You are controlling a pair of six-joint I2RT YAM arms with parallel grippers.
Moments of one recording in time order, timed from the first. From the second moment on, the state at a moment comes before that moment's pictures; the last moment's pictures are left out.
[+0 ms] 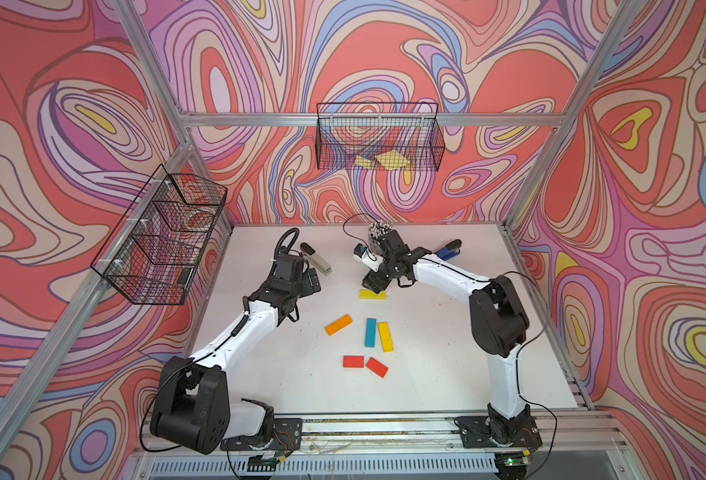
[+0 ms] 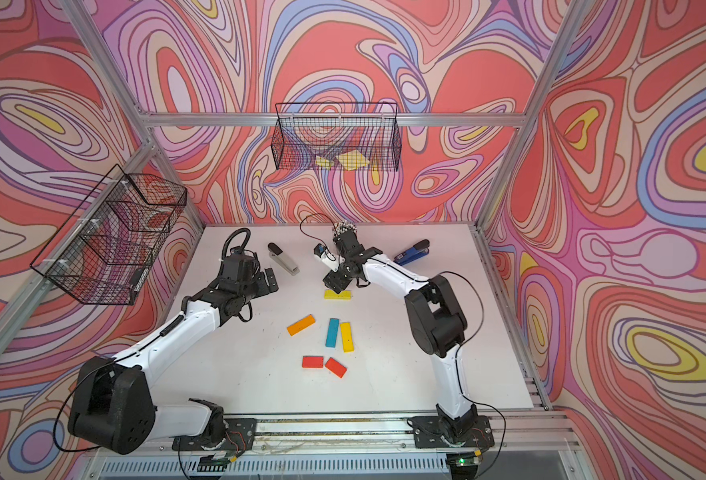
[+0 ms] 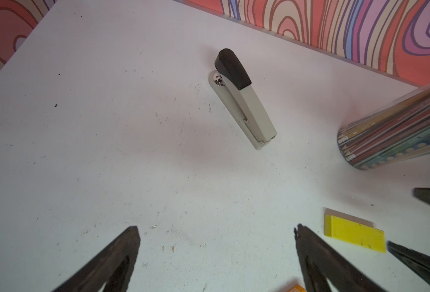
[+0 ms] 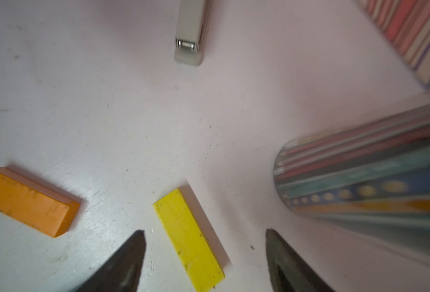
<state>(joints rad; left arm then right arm) -0.27 1.35 0.91 -0.31 -0.24 -0.49 0.55 1.98 1.61 -0.48 -0.21 -0.30</state>
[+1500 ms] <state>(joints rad) -0.27 1.31 0.92 -0.27 -0.15 -0.48 0.84 1.83 1.12 -0.59 0.10 0.56</state>
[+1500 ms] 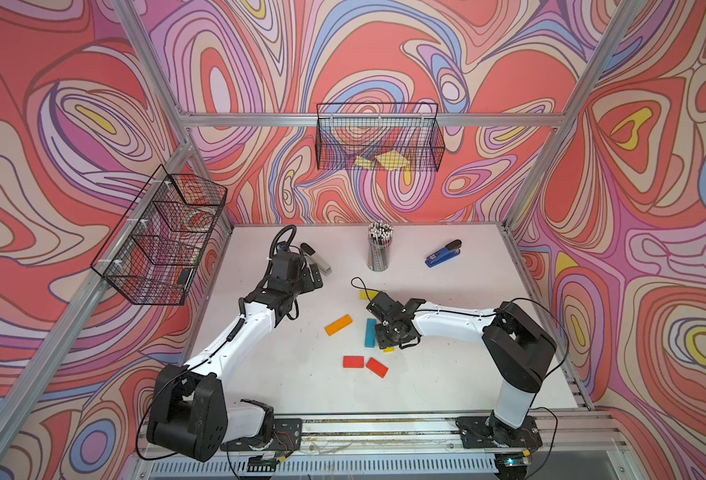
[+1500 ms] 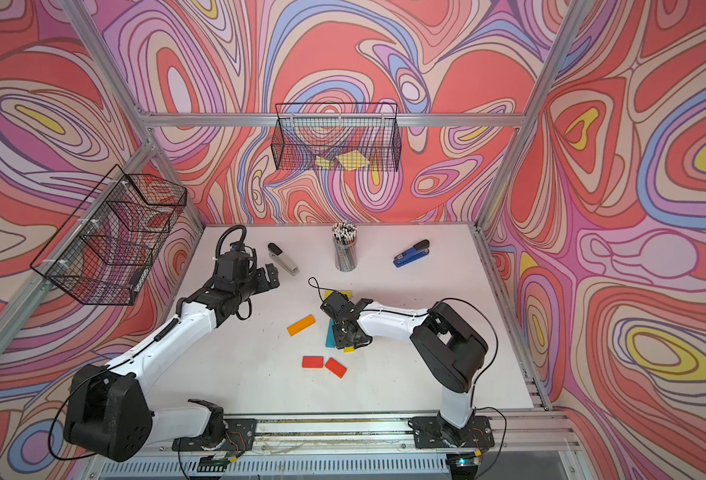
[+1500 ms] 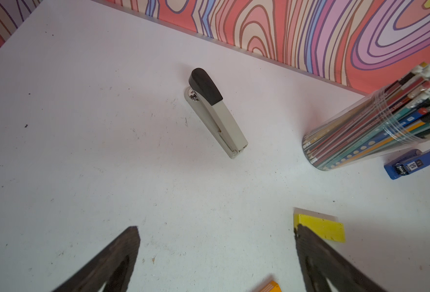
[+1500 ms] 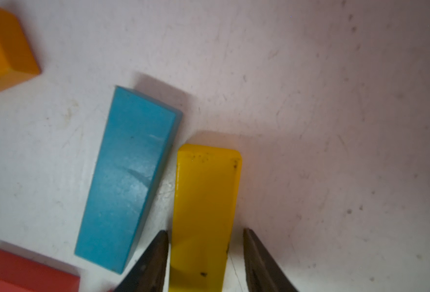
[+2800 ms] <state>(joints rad) -0.27 1.36 0.92 -0.23 -0.11 -0.46 0.59 1.96 1.28 -0.48 0.06 0.53</state>
